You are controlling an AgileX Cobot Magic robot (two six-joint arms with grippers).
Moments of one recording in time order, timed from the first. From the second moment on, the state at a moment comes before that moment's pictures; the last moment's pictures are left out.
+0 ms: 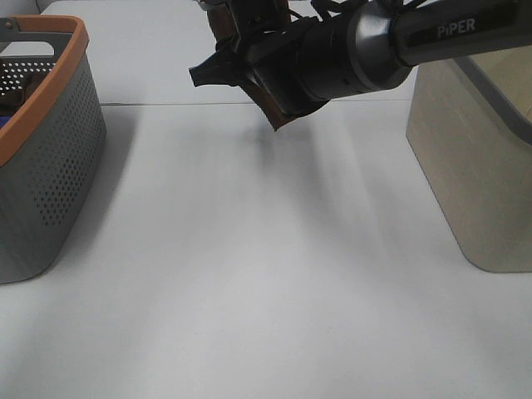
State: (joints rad) left arm -0.47 2.07 -2.39 -0.15 0.64 0.02; right arm 0.69 2.15 -1.50 1.21 -0.59 -1.26
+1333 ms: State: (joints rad) left arm -0.47 2.11 -2.39 -0.08 0.60 0.02; right arm 0.69 2.14 -1.50 1.29 -0.55 -1.45
